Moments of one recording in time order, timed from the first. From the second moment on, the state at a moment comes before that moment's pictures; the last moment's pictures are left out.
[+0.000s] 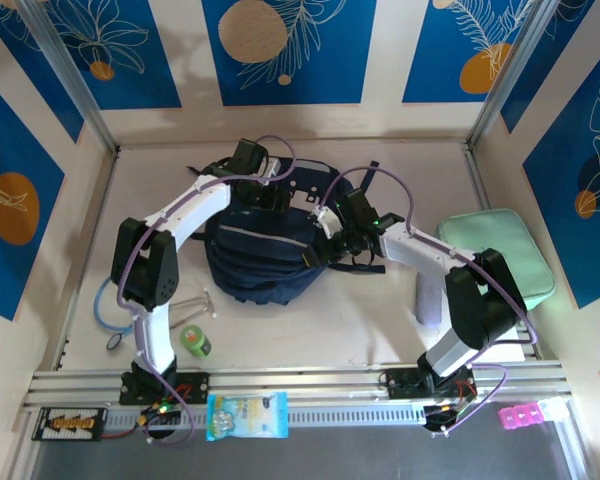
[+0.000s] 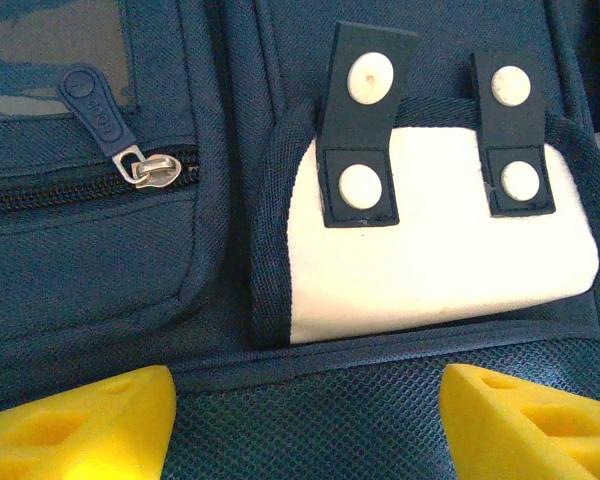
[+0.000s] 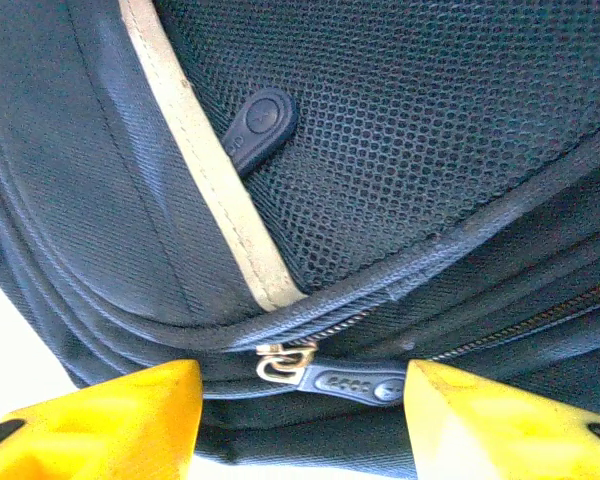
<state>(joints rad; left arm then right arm) -0.45 1.96 1.65 -0.69 0.18 -0.21 0.54 1.58 1.02 -0.44 -0.44 -0.02</state>
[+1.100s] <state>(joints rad) -0.49 2.17 1.87 -0.72 0.26 -0.35 0.53 1.51 0.97 -0.36 -0.39 -0.28</state>
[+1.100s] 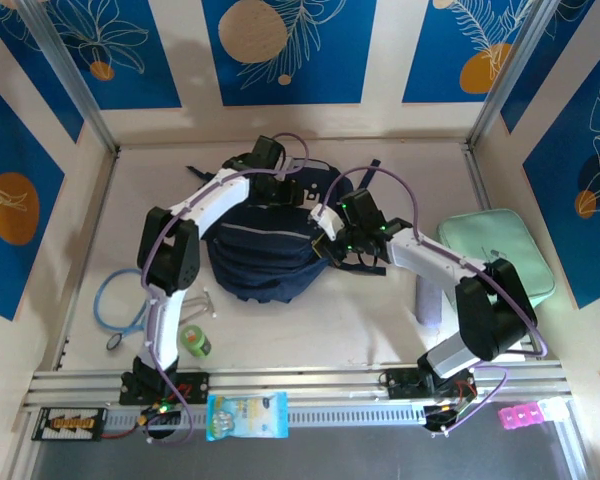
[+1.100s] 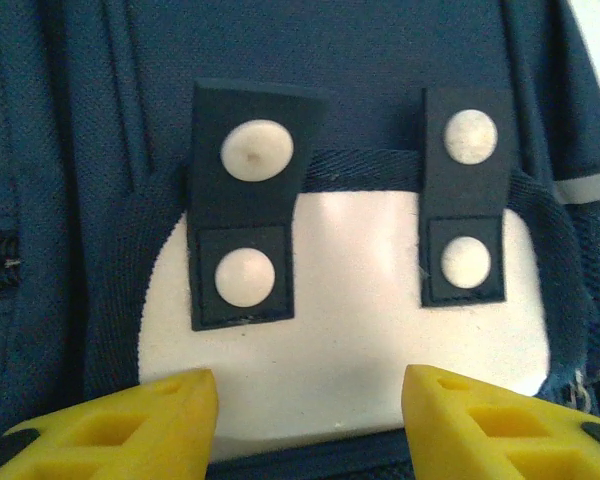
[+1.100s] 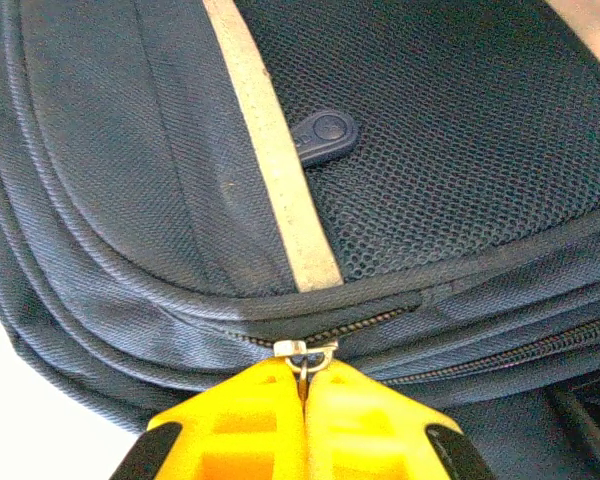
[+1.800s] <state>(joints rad) -0.51 2.22 1.92 -0.77 0.23 -0.50 0.74 1.49 0.96 -0.33 -0.32 0.02</state>
